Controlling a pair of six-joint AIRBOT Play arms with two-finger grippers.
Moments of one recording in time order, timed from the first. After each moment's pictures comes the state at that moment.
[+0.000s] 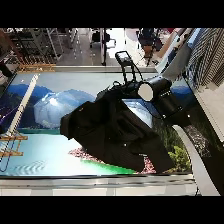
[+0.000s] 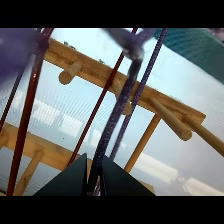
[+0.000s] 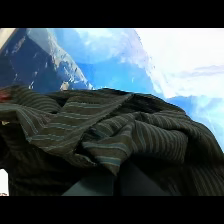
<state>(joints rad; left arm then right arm) 0.66 -1.53 1.37 1.59 -1.18 -1.41 0.52 -1.50 1.81 -1.49 1.05 1.63</state>
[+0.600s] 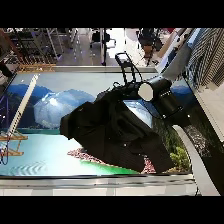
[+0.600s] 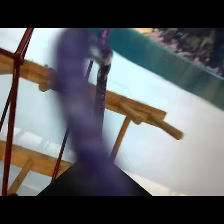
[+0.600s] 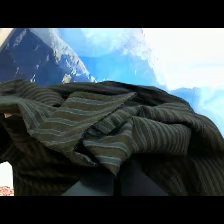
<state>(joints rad) 0.66 -1.41 1.36 1.43 -1.17 -1.26 0.52 -1.50 1.81 -1.47 1.08 1.64</state>
